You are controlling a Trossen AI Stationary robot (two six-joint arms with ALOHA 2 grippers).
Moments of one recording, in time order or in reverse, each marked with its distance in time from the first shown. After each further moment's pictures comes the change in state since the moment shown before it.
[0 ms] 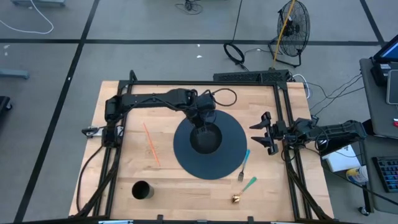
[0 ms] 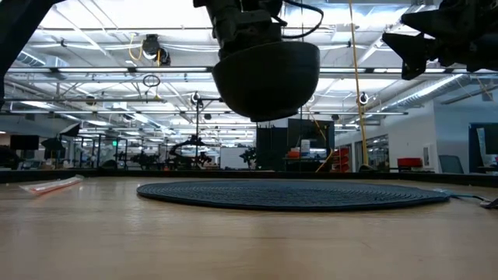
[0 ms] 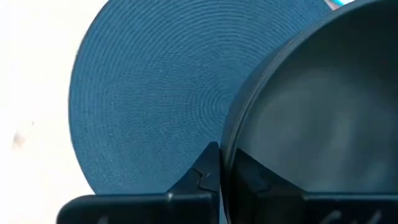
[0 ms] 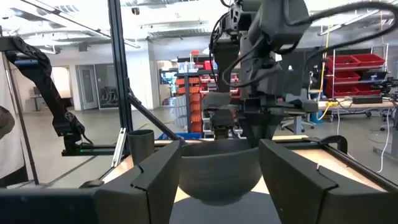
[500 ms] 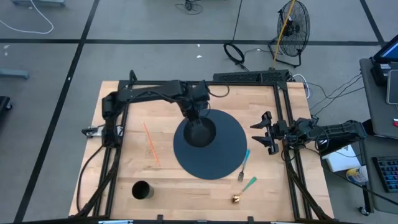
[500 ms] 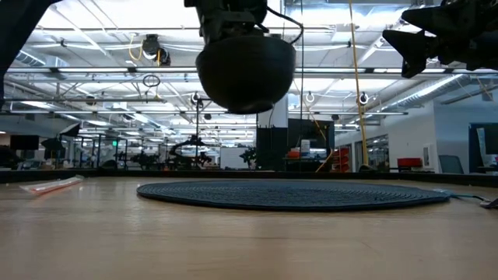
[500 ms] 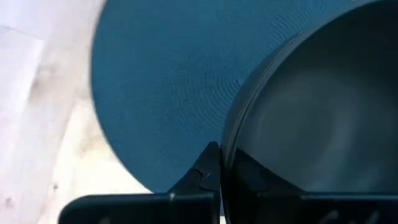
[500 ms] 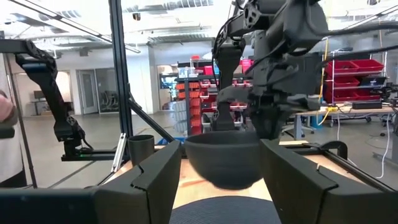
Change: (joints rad) left arm 0.071 -0.033 0.010 -0.156 0.065 -0.033; right arm 0.000 0.000 0.000 0.031 0.000 0.000
